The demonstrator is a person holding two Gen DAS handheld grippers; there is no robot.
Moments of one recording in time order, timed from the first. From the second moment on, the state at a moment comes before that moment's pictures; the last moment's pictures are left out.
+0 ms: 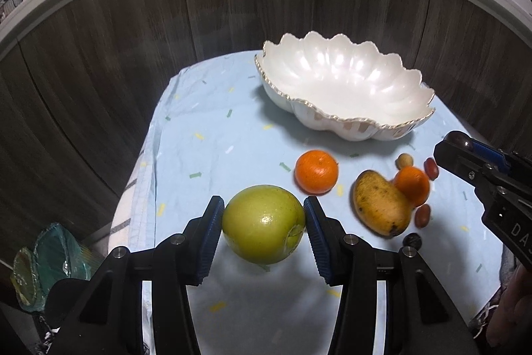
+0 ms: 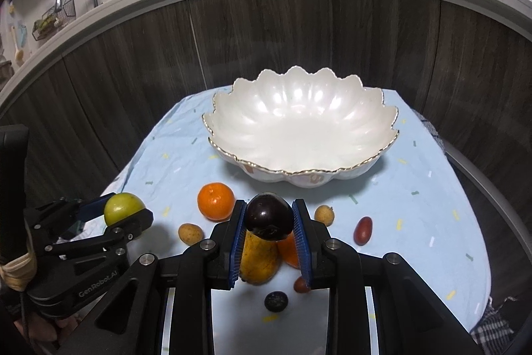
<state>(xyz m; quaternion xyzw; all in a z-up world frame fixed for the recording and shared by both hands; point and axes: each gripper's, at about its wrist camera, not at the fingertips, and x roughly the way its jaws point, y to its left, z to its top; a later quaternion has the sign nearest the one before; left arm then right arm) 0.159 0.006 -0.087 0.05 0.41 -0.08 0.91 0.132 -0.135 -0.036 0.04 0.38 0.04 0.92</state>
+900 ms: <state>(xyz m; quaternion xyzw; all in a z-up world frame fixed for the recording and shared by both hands) 0.178 -0.038 -0.025 0.06 0.35 -0.10 0.93 0.140 -0.172 0.004 0.05 0.34 0.02 0.94</state>
